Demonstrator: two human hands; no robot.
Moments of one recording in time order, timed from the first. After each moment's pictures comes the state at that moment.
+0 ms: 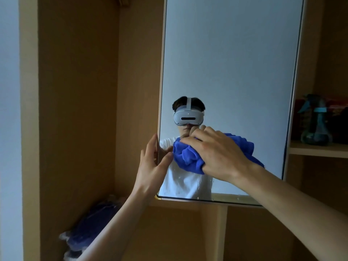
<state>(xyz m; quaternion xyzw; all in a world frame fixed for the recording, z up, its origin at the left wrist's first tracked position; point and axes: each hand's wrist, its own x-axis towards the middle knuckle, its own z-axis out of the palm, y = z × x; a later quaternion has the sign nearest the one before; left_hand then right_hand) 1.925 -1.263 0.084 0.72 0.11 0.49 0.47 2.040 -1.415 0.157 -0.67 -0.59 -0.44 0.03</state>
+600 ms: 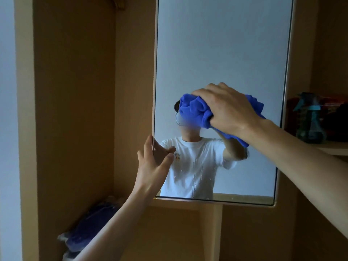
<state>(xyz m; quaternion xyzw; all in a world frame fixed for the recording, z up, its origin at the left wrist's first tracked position) 1.930 -1.279 0.088 0.74 0.16 0.48 0.44 2.052 -1.436 0.243 -0.67 -0.54 -0.50 0.13</state>
